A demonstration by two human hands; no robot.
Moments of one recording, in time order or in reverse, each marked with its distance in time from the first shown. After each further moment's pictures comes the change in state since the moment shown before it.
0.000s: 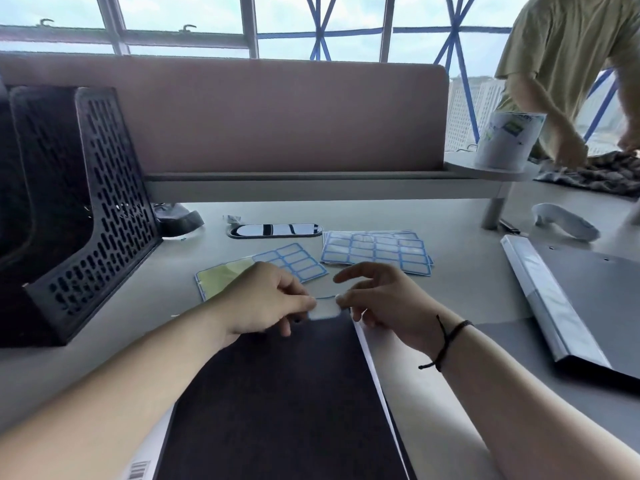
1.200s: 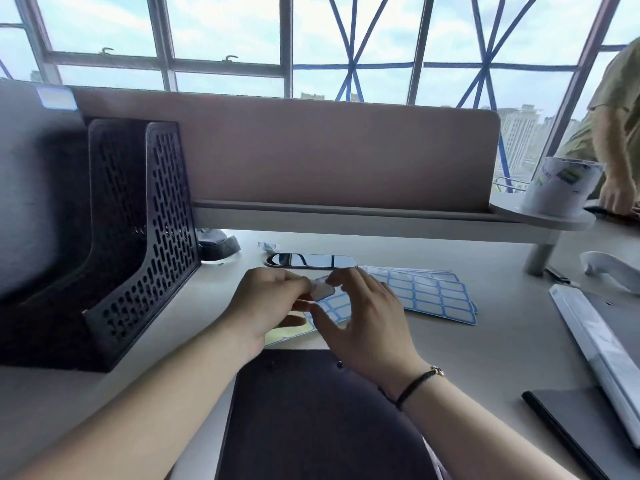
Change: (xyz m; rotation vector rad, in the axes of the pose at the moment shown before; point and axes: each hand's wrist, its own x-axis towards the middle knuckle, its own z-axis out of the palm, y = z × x) left_hand 0.018 -0.006 -0.044 -0.555 0.344 -0.081; right_hand 0.039 -0.016 0.077 -0.819 0.458 -0.804
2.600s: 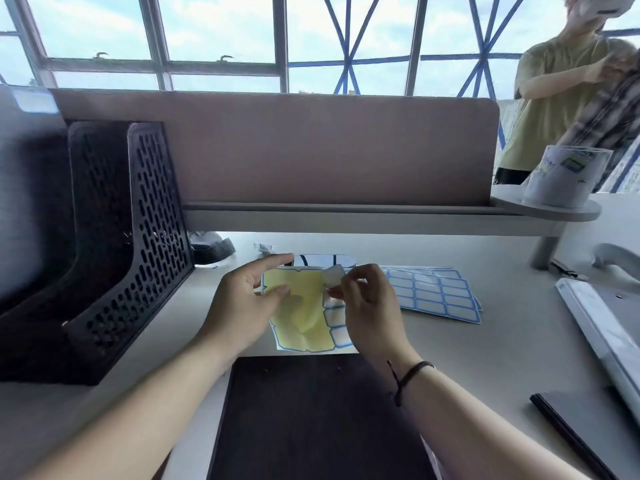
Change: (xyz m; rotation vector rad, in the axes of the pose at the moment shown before) left_hand 0.021 -0.026 -0.019 0.291 0.052 0.523; right_hand 0.014 0.011 0.013 0.629 -0.025 0.669
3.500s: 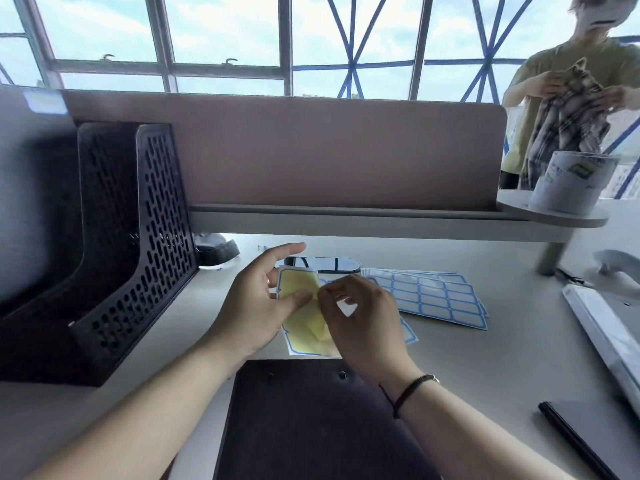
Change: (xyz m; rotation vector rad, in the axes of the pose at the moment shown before) left_hand -0.004 0.016 0.000 -0.192 -0.064 -0.046; right_hand -0.015 -0.010 0.007 -0.315 -0.012 -0.308
